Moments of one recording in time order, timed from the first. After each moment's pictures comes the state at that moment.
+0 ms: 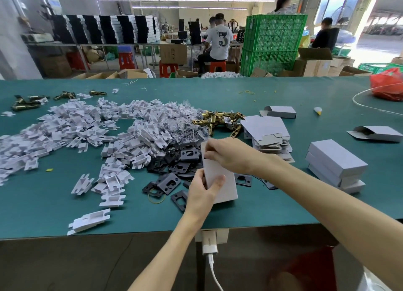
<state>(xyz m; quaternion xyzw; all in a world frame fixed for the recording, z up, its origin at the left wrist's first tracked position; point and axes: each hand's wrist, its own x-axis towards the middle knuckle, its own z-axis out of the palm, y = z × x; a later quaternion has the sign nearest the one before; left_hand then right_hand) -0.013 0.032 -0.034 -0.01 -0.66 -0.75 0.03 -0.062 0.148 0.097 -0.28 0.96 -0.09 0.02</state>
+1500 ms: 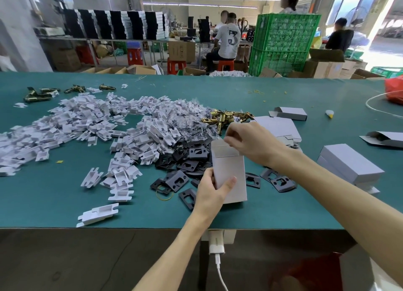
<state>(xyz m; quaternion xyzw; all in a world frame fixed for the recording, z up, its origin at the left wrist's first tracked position) -0.013 0.031 -0.033 -0.02 -0.67 -0.74 0.04 -0.073 0.166 0.108 -0.25 0.94 -0.17 -0.12</state>
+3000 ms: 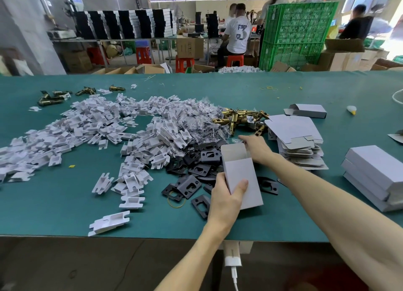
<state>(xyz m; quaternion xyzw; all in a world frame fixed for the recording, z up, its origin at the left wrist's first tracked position) -0.024 0.033 -0.042 0.01 -0.69 -0.72 0.07 -0.192 0.161 0.011 -0.11 0.98 -0.14 0.01</state>
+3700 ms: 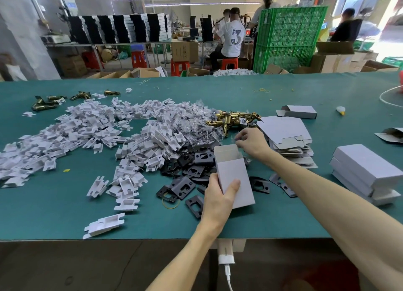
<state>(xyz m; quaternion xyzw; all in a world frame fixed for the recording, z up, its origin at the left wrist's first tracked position) -0.021 0.034 -0.039 0.01 -0.69 -0.72 0.06 -0.181 0.167 0.031 -0.05 0.93 -0.35 -0.08</state>
